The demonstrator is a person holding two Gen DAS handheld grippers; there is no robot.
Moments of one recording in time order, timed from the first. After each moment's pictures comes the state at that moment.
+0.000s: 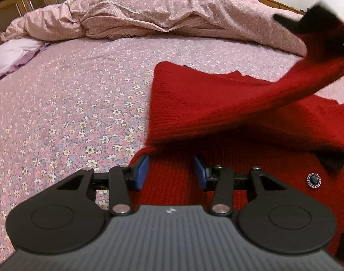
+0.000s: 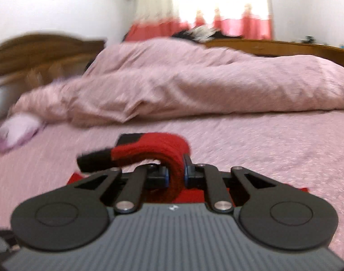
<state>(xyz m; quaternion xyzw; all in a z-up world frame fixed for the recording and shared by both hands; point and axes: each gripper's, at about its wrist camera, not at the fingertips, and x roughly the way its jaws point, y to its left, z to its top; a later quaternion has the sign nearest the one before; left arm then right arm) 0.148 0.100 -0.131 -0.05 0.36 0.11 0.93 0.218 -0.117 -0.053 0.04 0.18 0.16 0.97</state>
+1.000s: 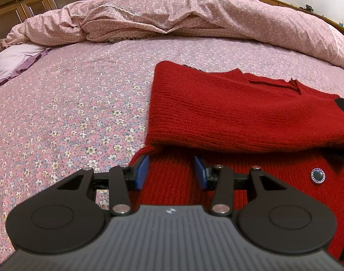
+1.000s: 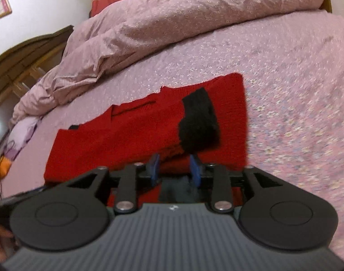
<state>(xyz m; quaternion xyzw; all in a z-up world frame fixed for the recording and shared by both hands) 0.143 0.095 -0.135 -0.04 0.35 0.12 0.93 0.174 -0.241 -0.118 0.15 0.34 0.15 0.92</state>
